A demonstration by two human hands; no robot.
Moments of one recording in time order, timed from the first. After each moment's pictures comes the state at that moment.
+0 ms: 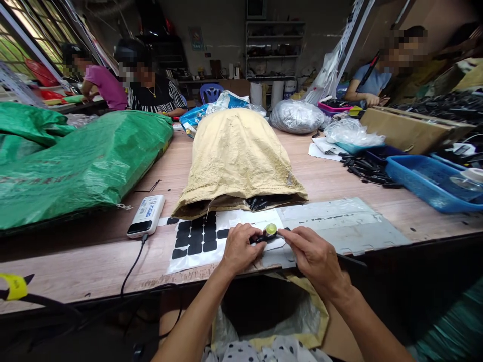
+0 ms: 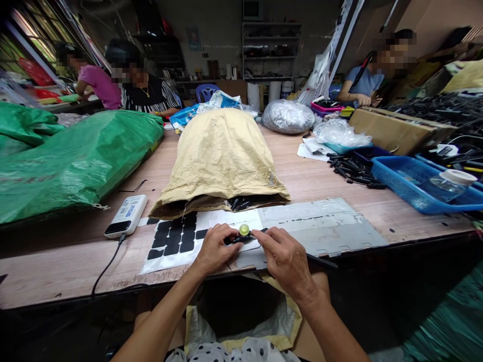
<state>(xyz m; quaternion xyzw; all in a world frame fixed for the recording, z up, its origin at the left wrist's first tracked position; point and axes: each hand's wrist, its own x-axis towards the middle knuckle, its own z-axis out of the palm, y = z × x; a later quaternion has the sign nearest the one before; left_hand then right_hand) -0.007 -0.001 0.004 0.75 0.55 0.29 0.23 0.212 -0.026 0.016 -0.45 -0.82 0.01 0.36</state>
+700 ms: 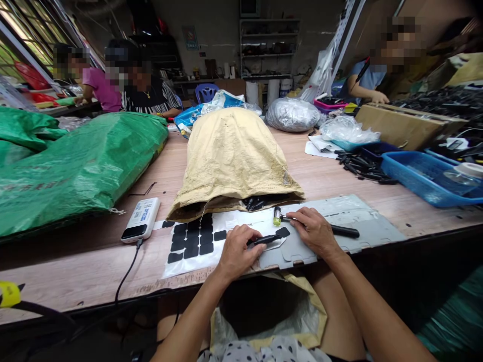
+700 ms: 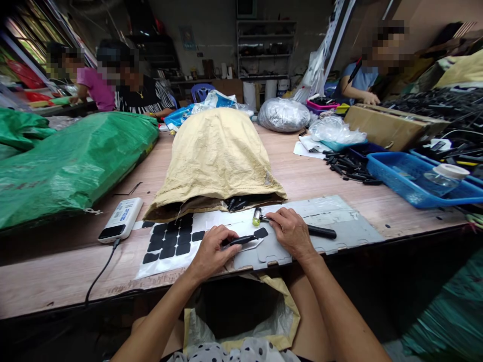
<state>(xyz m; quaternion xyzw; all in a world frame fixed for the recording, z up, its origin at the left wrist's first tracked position) -0.008 -0.009 0.017 0.76 0.52 0.30 0.26 0.258 0.044 -0.016 -0.49 -0.81 -0.03 0.31</state>
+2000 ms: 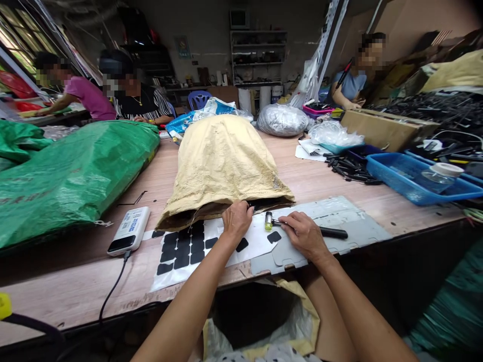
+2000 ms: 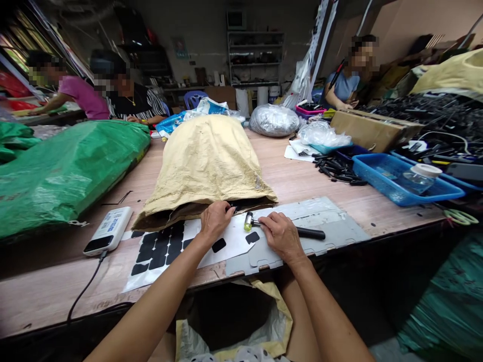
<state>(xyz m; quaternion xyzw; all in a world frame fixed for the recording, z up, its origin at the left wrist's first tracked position) 0.032 0.089 0.025 0.70 0.68 0.18 0.09 0.257 0.042 -0.019 -0.50 -0.81 -0.03 0.31</state>
